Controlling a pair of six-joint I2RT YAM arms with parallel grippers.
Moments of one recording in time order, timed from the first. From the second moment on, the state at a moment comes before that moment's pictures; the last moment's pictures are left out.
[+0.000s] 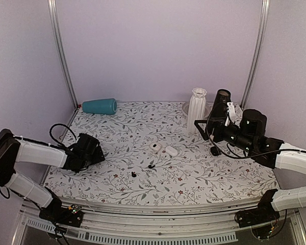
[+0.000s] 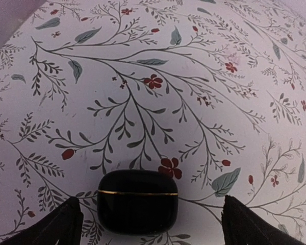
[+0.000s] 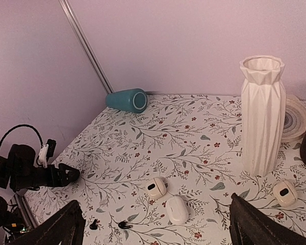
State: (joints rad) left arm -0.54 1.39 0.47 -0.01 -0.53 -0.79; right arm 0.71 1.03 0.65 0.20 0.06 0.37
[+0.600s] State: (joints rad) left arm -0.54 1.56 0.57 -0.07 -0.54 -0.74; right arm 0.71 0.98 0.63 0.20 0.07 0.36
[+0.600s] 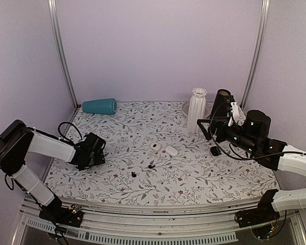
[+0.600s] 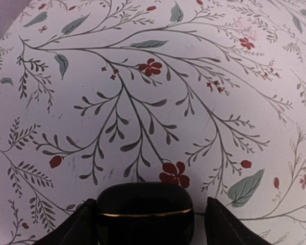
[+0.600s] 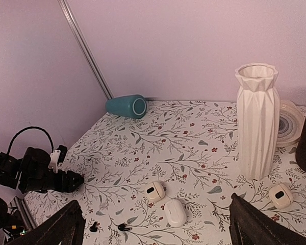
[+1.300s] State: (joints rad) left arm -0.56 1.49 0.60 0.01 -0.45 -0.60; right arm 0.71 0.96 0.63 0.20 0.05 0.37
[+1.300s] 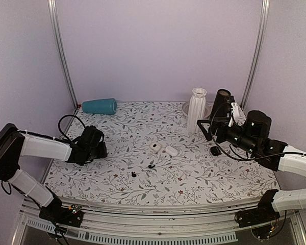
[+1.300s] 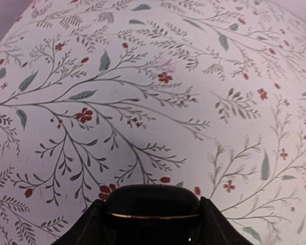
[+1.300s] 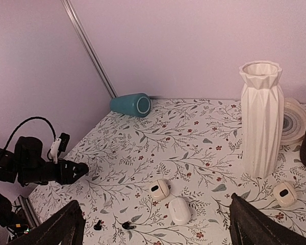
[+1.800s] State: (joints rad) left arm -0.79 1.30 0.63 0.37 -0.24 -0.26; right arm 0.72 1.15 0.70 0.20 -0.15 0.49
